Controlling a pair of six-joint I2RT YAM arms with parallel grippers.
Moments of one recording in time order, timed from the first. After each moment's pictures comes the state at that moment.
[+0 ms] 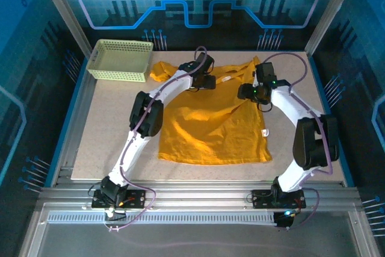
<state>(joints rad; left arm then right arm) -0.52 2.54 2.30 -0.77 -0.09 -0.49 0.16 1.63 1.19 -0.55 -0.07 0.36</state>
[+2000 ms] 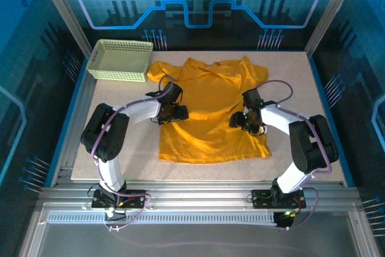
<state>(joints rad) -0.45 1.84 1.14 -0.51 0.01 -0.71 0.26 1.66 0.91 -0.50 -0.14 0.55</state>
